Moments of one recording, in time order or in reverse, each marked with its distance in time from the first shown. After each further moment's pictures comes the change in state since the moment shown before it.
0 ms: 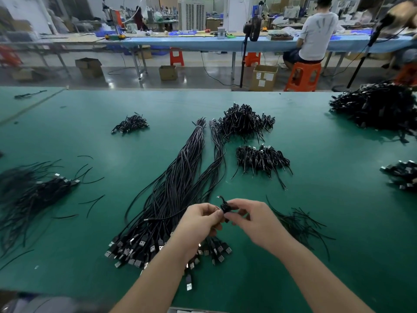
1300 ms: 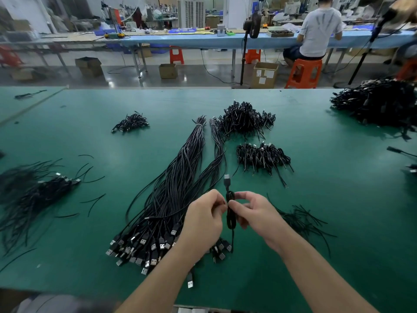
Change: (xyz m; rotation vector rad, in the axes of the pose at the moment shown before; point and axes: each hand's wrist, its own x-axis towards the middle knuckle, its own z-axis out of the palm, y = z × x) left_hand -0.007 0.005 0.009 0.557 0.221 0.553; right_hand 0.007 0.000 0.001 0.548 0.003 0.345
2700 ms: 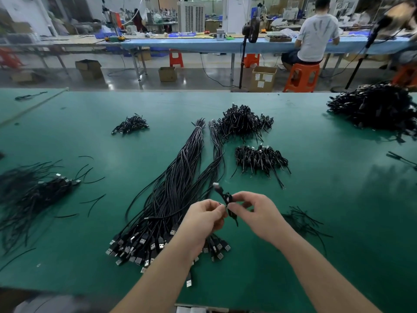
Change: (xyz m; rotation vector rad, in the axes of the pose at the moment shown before) left_hand 0.003 -0.002 0.003 -0.714 -0.170 -0.609; right_hand -0.012 -0.010 -0.006 -0.466 0.087 -0.254
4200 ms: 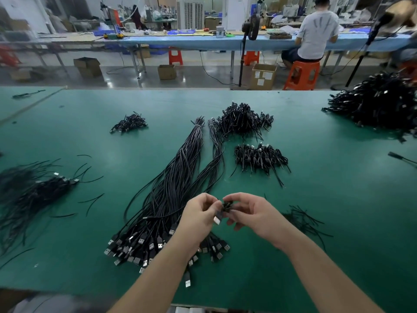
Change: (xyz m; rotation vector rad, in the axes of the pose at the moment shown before) left_hand -0.003 0.005 -0.002 0.193 0.056 0.193; right_hand -0.002 0.000 -0.002 0.432 -0.232 0.119
